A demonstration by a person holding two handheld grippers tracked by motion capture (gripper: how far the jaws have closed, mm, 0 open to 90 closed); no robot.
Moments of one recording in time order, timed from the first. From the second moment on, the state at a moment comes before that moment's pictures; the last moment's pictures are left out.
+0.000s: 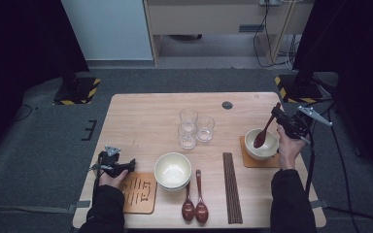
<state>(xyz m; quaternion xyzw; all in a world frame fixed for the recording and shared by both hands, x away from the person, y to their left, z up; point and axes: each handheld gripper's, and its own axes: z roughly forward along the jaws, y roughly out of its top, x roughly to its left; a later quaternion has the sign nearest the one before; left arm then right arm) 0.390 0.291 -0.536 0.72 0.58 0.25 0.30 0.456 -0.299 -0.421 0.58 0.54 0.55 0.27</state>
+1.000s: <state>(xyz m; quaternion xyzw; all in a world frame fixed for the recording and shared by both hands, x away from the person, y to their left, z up) 0.390 0.291 -0.536 0.72 0.58 0.25 0.30 0.460 -0.286 -0.433 0.58 0.59 0.49 0.27</state>
